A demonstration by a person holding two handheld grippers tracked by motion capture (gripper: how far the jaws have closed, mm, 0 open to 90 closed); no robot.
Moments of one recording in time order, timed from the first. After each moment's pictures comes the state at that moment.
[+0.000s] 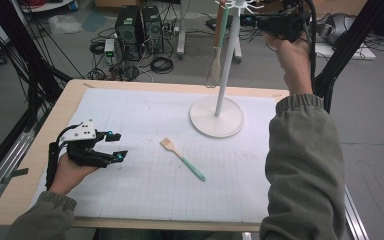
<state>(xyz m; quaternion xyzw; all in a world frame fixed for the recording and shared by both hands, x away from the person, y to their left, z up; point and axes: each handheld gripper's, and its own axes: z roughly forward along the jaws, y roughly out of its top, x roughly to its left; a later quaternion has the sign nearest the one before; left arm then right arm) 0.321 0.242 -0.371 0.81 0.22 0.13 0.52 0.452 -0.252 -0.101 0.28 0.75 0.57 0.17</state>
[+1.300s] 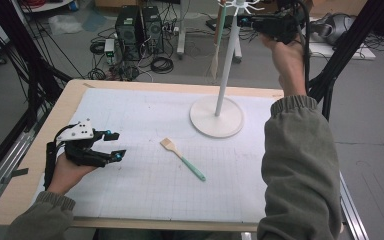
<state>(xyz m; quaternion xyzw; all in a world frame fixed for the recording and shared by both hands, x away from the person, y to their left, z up) 0.319 0.245 -0.368 0.81 0.22 0.13 0.53 0.449 -0.245 -0.105 0.29 0.75 0.57 0.18</state>
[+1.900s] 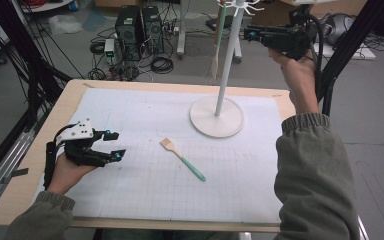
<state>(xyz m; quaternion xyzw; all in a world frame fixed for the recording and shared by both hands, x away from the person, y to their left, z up) 0.321 0.246 -0.368 0.81 0.22 0.13 0.52 0.422 -0.265 -0.122 0.28 0.74 0.58 0.18</state>
